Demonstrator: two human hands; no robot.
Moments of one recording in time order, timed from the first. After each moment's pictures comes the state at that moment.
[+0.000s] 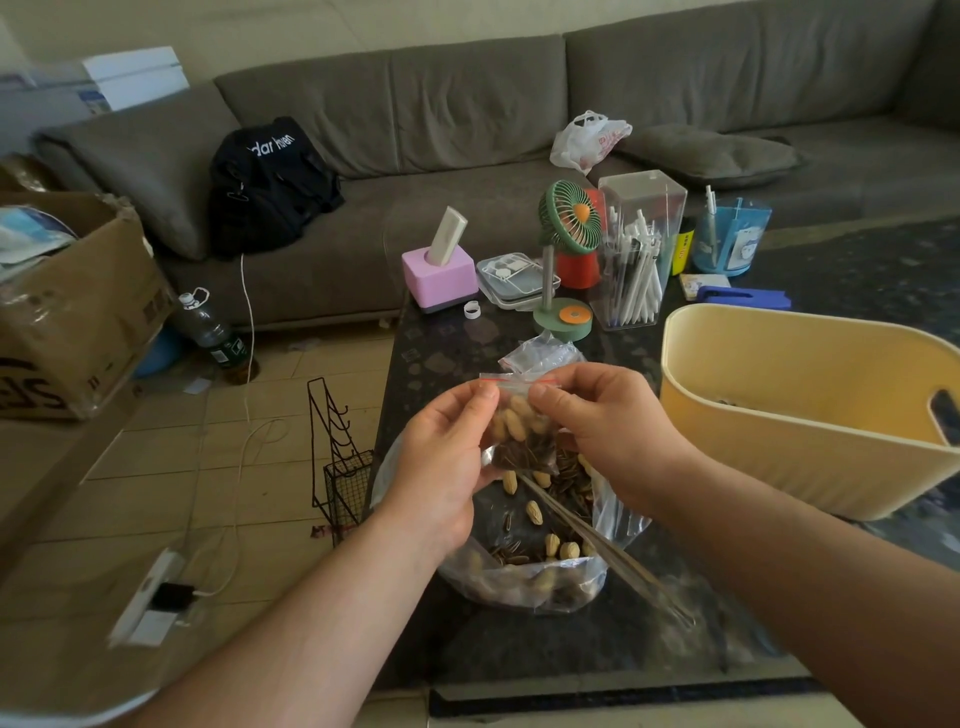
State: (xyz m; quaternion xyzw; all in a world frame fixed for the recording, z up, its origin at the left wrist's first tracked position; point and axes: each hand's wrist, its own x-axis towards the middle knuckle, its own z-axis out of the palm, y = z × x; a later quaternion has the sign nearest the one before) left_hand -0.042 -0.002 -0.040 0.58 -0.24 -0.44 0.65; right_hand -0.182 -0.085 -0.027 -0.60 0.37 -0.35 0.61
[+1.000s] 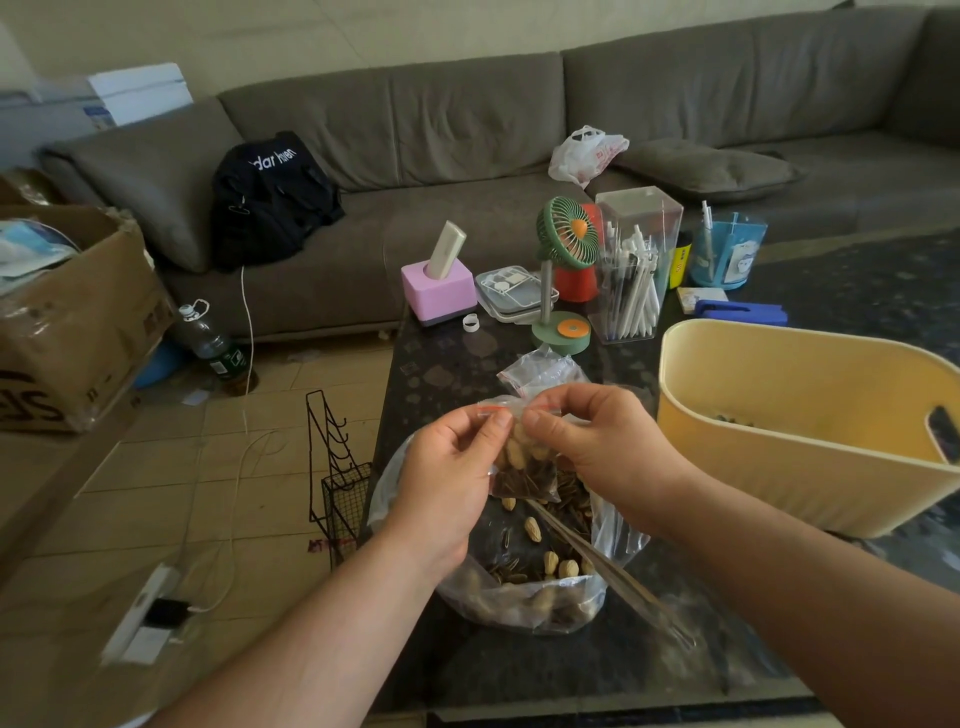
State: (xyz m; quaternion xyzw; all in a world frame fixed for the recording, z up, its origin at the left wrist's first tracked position) left_hand -0.042 -0.001 -0.045 0.60 -0.32 -0.40 0.62; right_hand -0.188 -0.085 -0.023 -0.64 0.34 -0.32 0.61
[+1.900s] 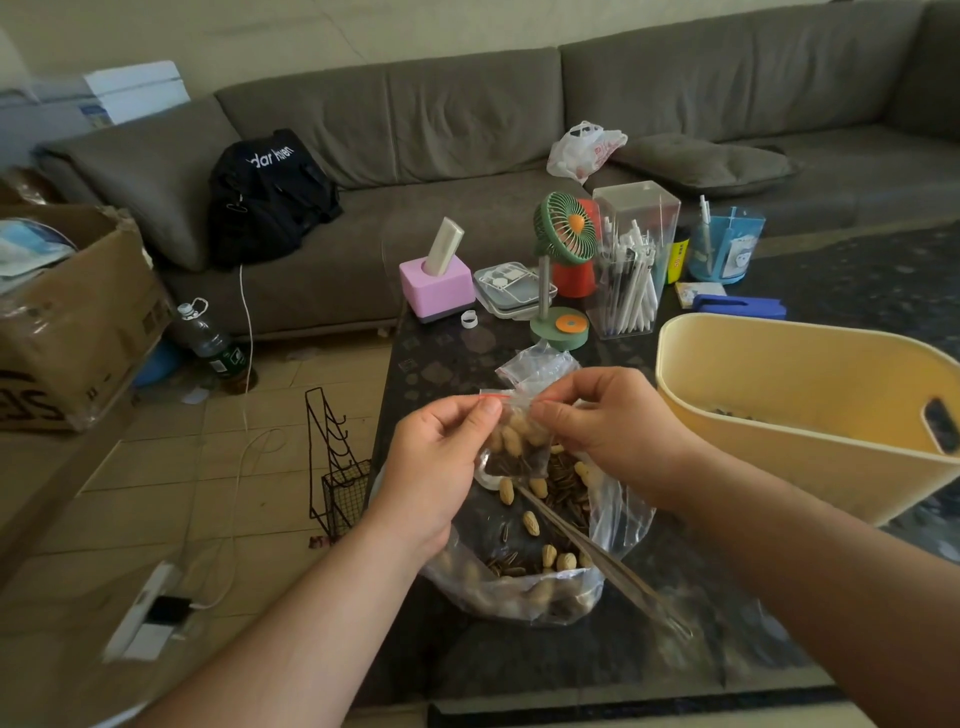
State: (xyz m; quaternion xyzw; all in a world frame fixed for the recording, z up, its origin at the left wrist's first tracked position) left_hand -0.031 -0.004 -0.044 0.60 -0.35 -0.36 0.62; right_hand -0.194 -0.100 -0.019 -0.68 0.39 -0.30 0.54
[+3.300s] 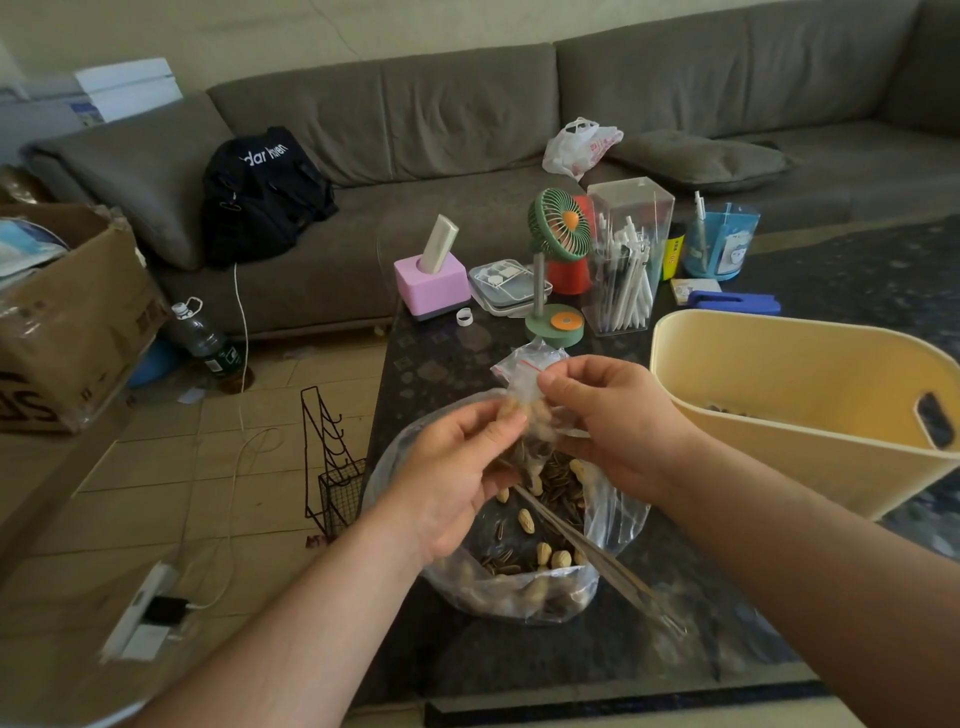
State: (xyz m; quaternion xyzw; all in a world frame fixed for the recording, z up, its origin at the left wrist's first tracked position) left_hand -0.043 -0.003 -0.036 0.53 -0.29 -0.54 0.59; right_hand -0.190 -0.101 -0.015 -0.51 0.37 -0.32 0.71
